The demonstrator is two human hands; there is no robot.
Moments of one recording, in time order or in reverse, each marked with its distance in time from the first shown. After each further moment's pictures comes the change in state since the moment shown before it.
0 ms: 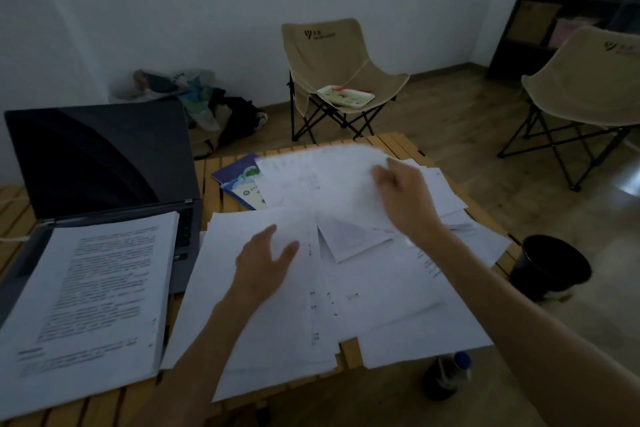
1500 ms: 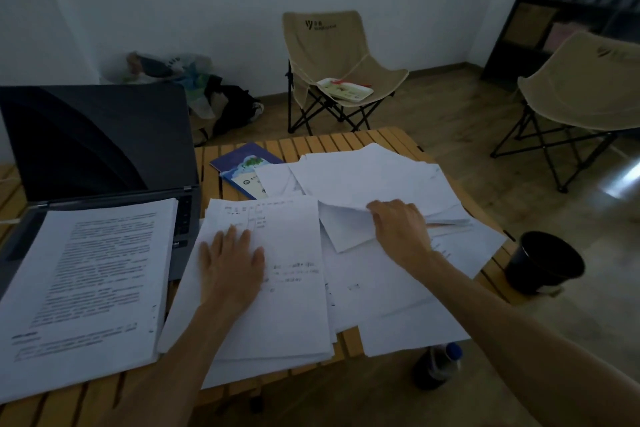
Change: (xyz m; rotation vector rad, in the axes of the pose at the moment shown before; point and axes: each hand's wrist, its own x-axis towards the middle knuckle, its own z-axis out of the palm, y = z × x) left_hand -0.001 -0.063 0.004 0.481 0.081 -0.016; right_hand -0.018 0.072 0.029 -0.829 -0.110 -0.258
